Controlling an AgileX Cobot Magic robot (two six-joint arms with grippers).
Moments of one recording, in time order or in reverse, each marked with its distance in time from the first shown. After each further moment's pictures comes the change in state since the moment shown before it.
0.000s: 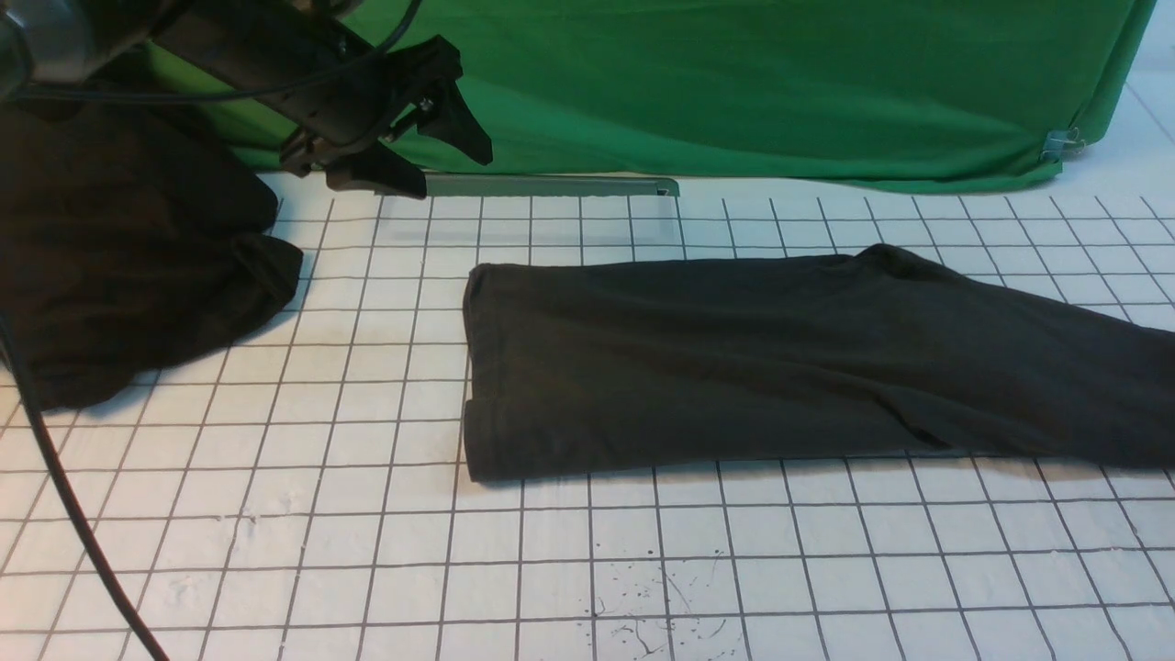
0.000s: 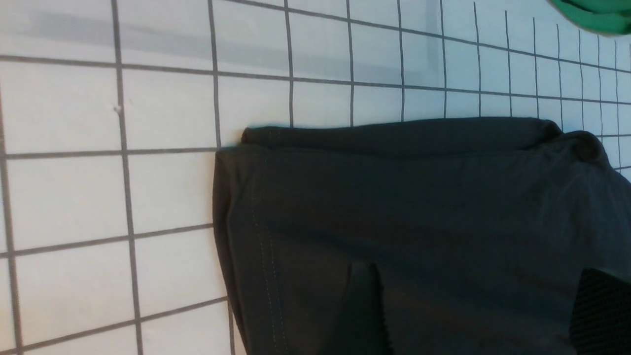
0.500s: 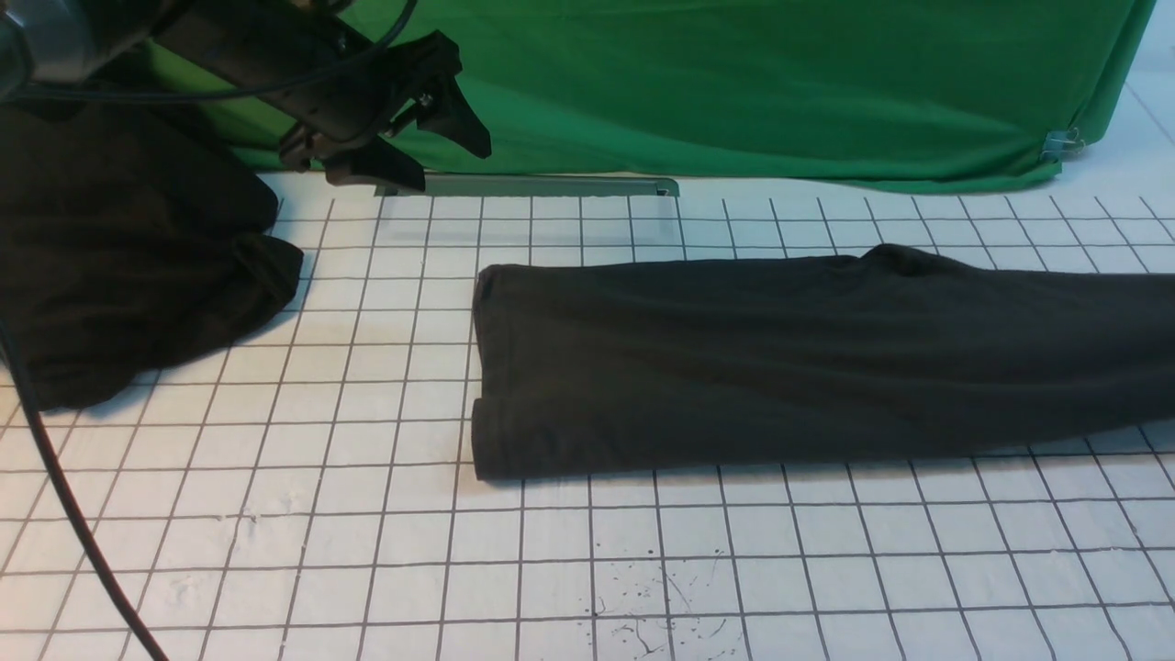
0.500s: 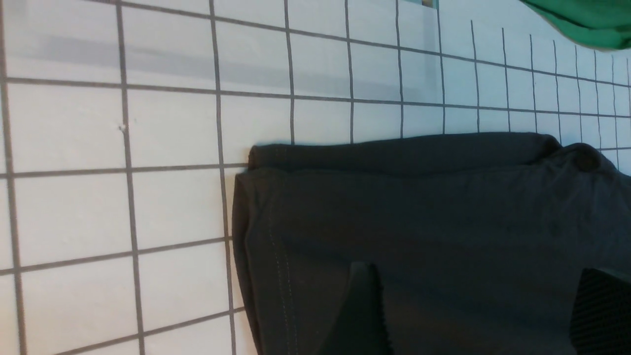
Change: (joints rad) right arm 0.006 -0.074 -0.119 0.002 -0.048 -0.031; left arm 0.000 0.000 0.000 0.001 -0.020 0.005
